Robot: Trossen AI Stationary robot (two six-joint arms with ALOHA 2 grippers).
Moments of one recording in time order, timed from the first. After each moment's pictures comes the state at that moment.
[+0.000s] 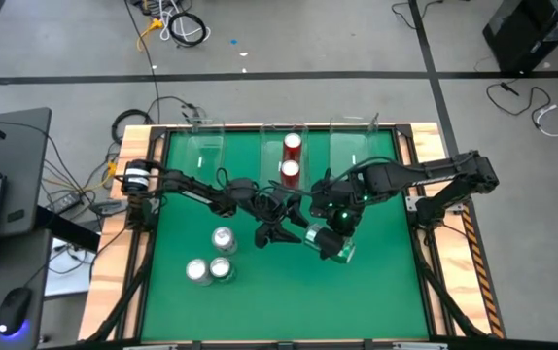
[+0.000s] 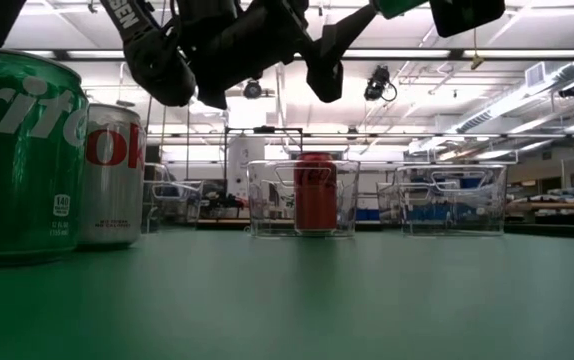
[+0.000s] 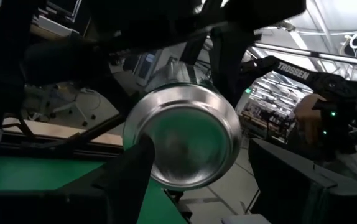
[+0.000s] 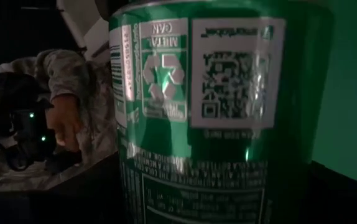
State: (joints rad) left arm 0.03 1.90 0.95 1.23 0.57 -0.56; right arm 0.15 1.55 1.49 -0.99 -0.57 0.94
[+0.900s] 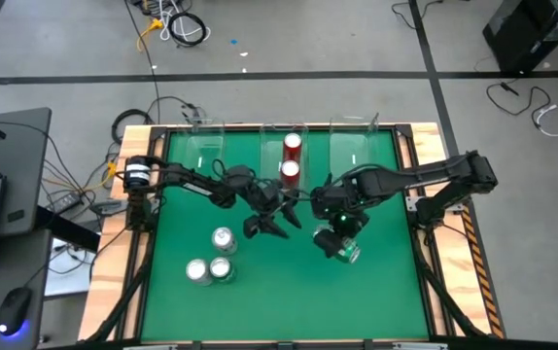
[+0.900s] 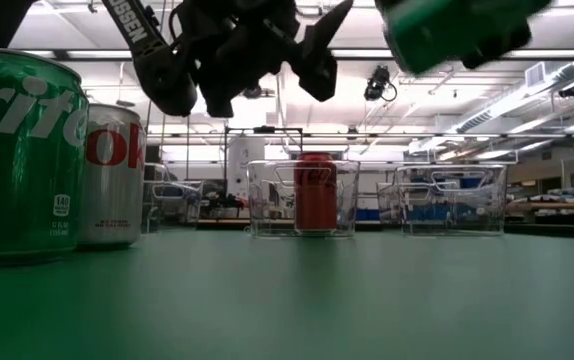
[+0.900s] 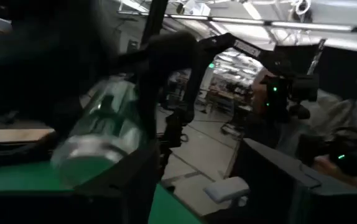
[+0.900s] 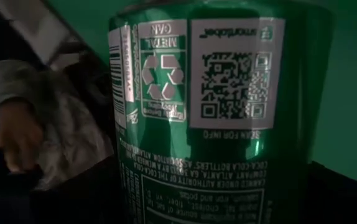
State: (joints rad) left arm 0.12 1.90 0.92 1.29 0.89 -0.50; right arm 0.13 1.55 1.35 -1.05 -0.55 1.01
